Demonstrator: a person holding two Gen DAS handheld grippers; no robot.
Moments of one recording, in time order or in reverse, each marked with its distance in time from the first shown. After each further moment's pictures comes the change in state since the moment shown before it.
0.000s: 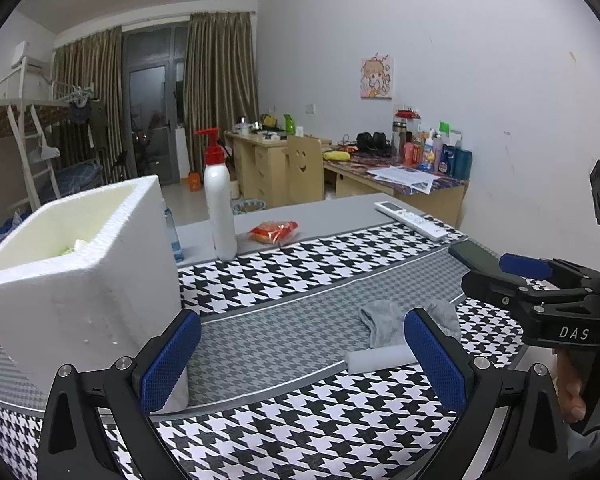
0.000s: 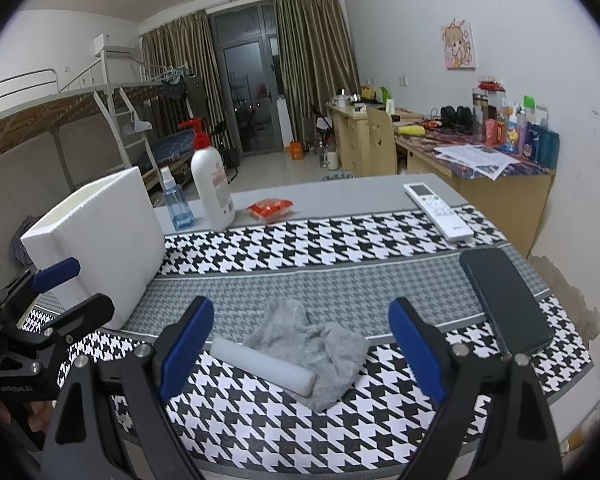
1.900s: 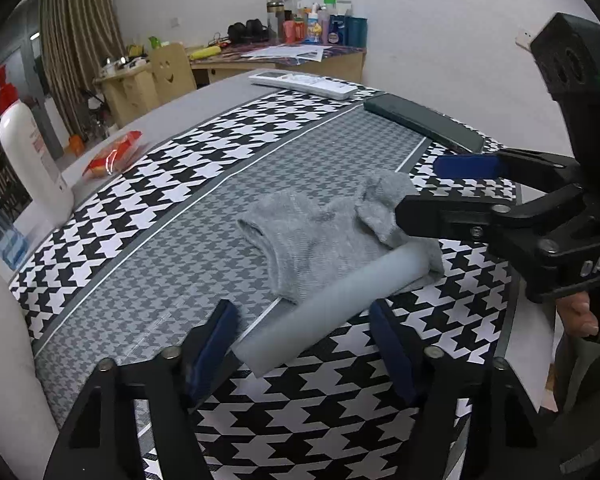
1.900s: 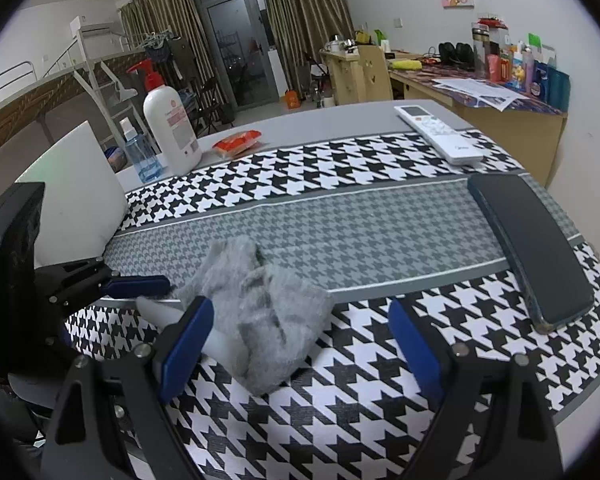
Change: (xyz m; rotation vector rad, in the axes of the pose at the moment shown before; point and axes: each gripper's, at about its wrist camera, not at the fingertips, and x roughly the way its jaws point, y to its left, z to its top) left arm 0.124 -0.060 -0.030 0.312 0.393 -0.345; right arm 0.060 -0.046 -0.025 0.063 0.197 0.026
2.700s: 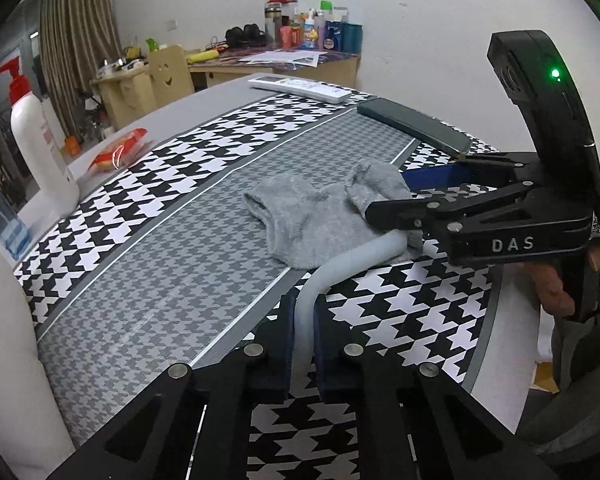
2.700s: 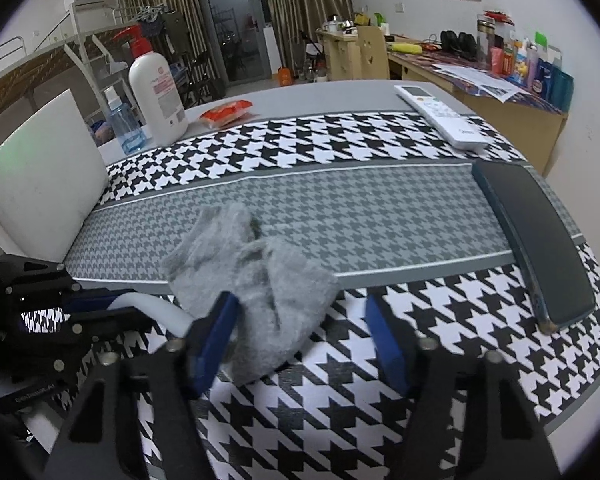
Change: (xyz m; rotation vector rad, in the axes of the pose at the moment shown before) left arm -0.017 0.006 -0.015 -0.009 -0.021 -0.023; right arm 0.017 0.008 -0.001 -0.042 0.084 -0.061
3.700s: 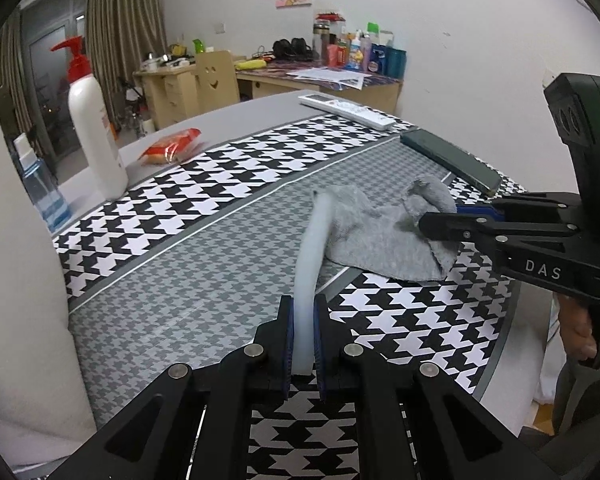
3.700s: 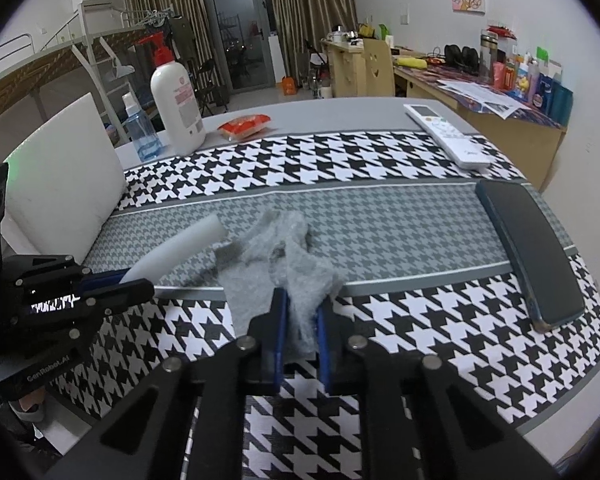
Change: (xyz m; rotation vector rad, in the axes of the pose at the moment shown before) left arm -0.022 0.018 -0.005 -0.128 -0.064 0.092; right arm -0.019 0.021 0.001 -0.014 -0.039 -0.005
